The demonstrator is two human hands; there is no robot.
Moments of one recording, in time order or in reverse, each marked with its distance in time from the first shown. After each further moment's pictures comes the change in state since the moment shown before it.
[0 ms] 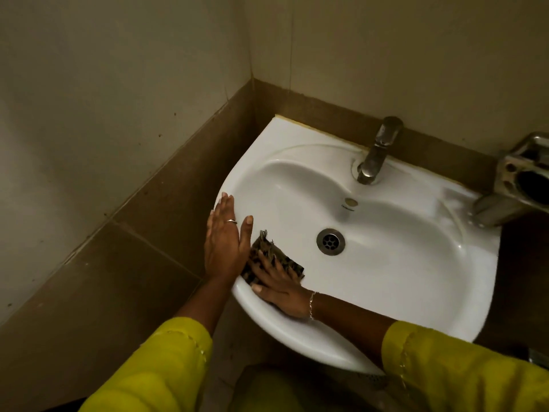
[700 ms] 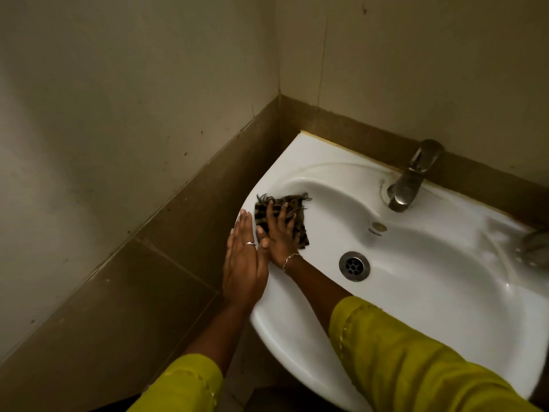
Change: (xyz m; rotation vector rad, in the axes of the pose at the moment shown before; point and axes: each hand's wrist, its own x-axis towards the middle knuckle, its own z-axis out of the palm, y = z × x) left_hand 0.000 -0.003 0.002 -0.106 0.028 0.001; right_hand 0.112 -0.034 -0.060 0.101 0.432 0.156
